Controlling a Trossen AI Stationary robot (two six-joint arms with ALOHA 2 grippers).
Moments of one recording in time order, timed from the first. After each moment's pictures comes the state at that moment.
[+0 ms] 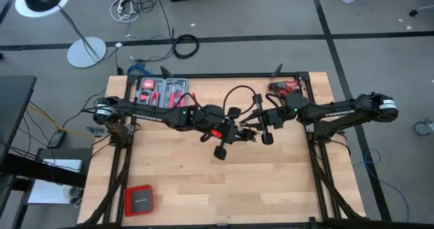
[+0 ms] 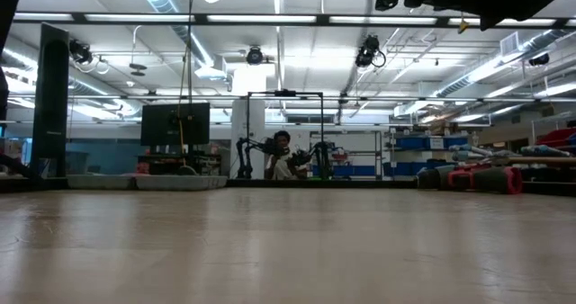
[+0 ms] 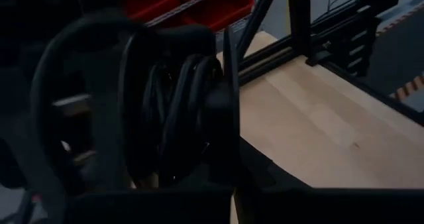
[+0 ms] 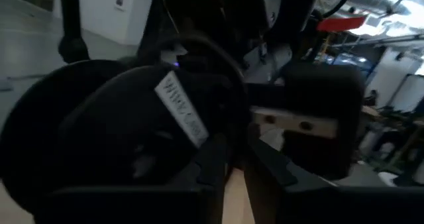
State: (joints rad) left arm -0.08 1.75 1.47 -0.06 0.12 0.42; right arm -0.07 1.09 0.57 0.61 -0.33 -0.34
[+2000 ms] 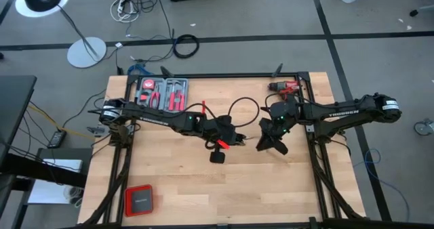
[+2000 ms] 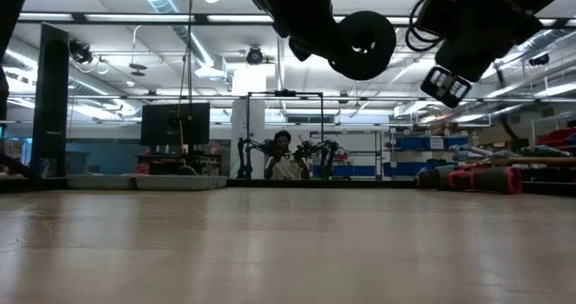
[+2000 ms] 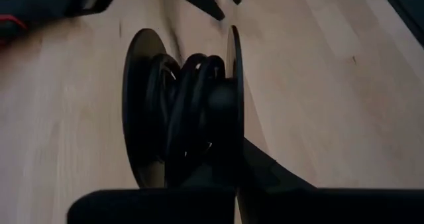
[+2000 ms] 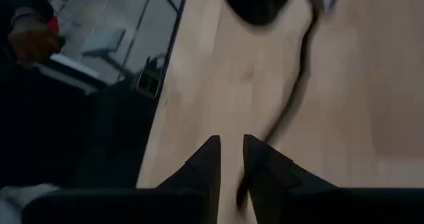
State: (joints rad) left arm -0.10 1.82 1.47 -0.40 0.01 0.11; right arm -0.06 1.03 0.57 -0.19 -0.59 0.31
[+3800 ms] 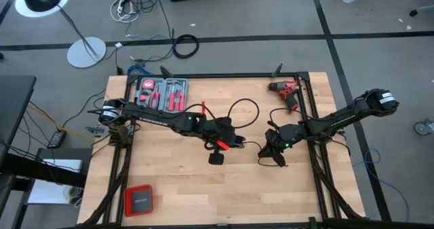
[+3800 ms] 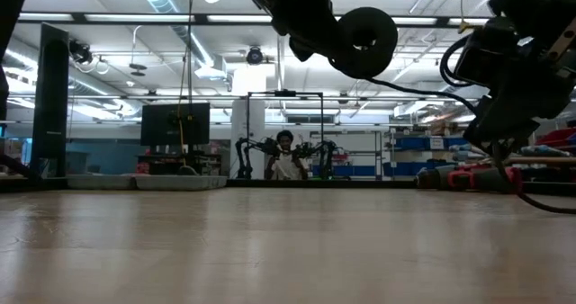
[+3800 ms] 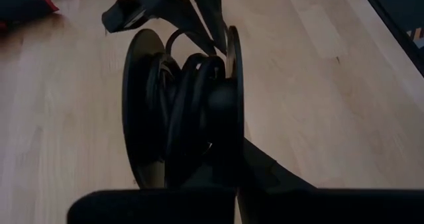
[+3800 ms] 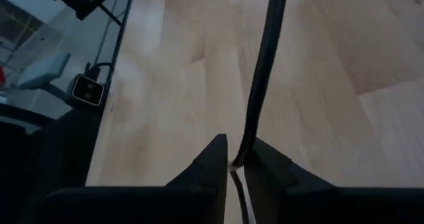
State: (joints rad) left arm -0.10 1.82 1.47 -0.40 0.05 0.10; right arm 0.23 1.02 0.22 0.26 -0.13 0.61
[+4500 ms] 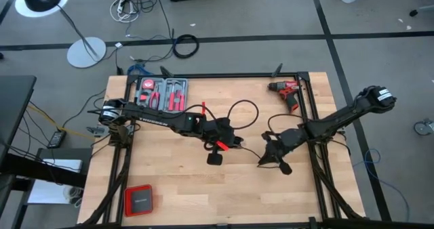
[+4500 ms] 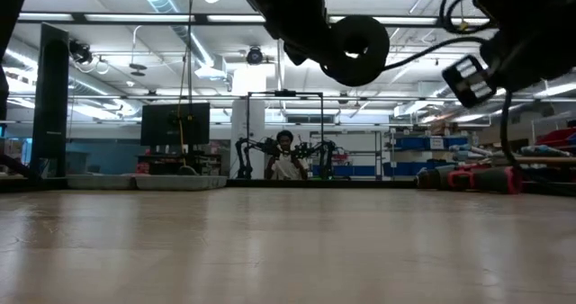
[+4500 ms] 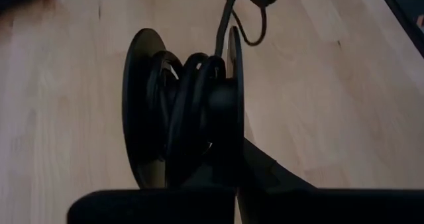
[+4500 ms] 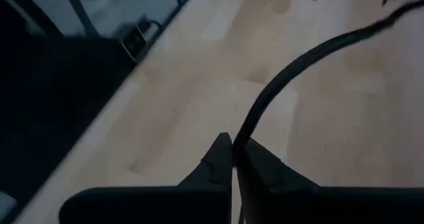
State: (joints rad) left arm -0.10 1.82 1.47 -0.45 0.05 0.10; right arm 0.35 1.03 0.37 0.15 -0.13 0.15
